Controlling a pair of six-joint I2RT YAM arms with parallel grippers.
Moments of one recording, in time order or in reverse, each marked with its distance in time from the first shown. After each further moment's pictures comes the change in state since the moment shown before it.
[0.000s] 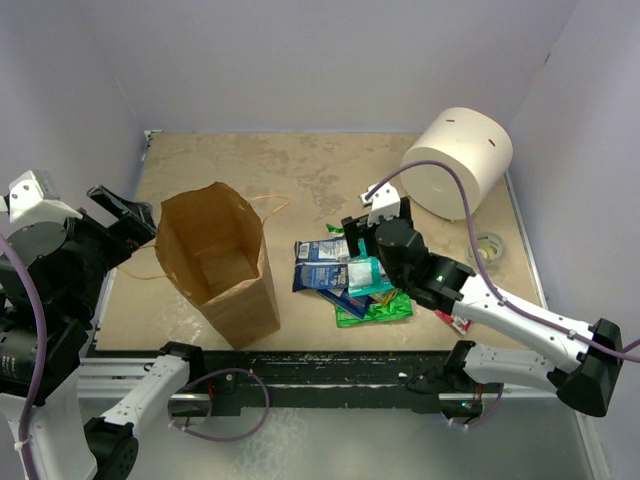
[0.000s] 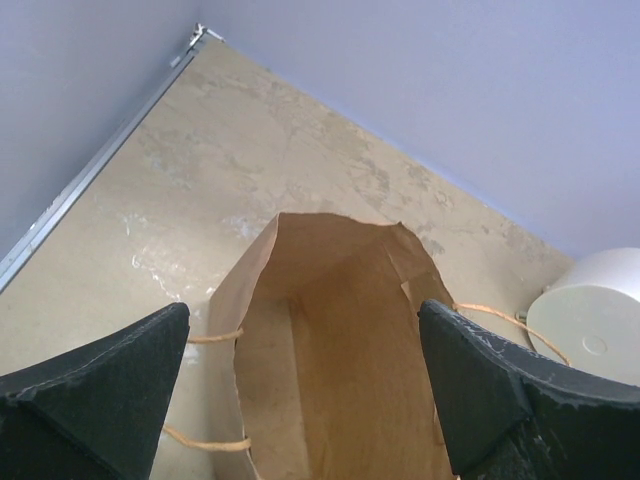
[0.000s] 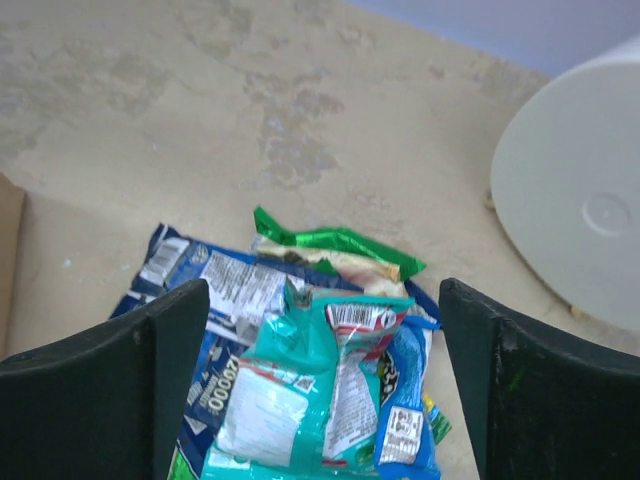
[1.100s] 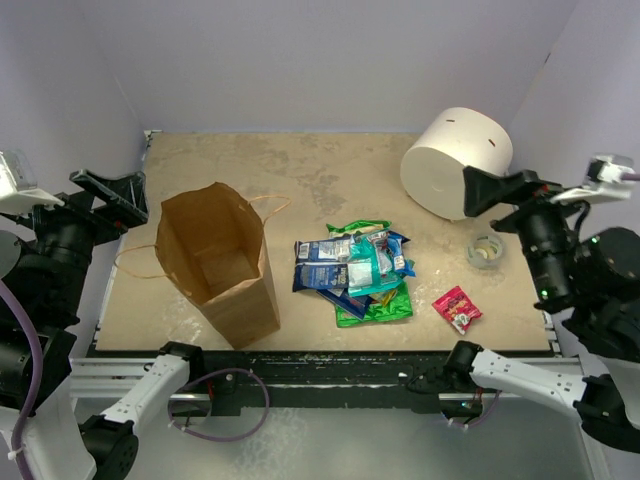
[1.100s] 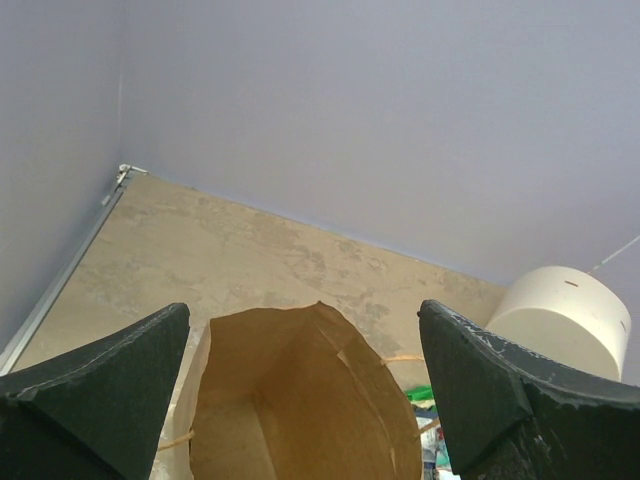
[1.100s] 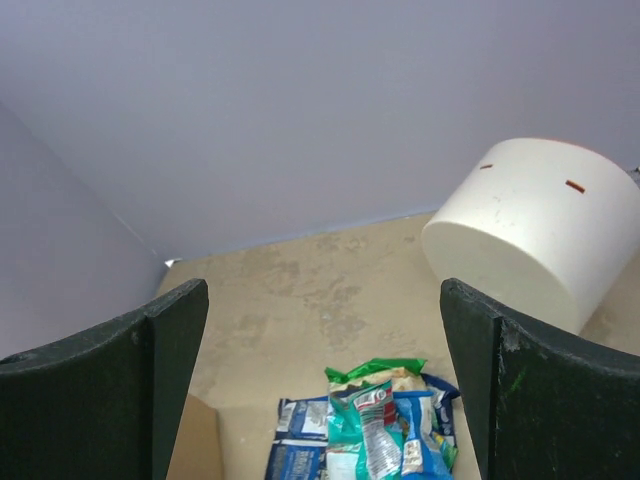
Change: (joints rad) left arm 0.000 0.024 0.088 0.249 0.117 0.185; right arm 0.000 -0.270 0.634 -0.397 0.204 0.161
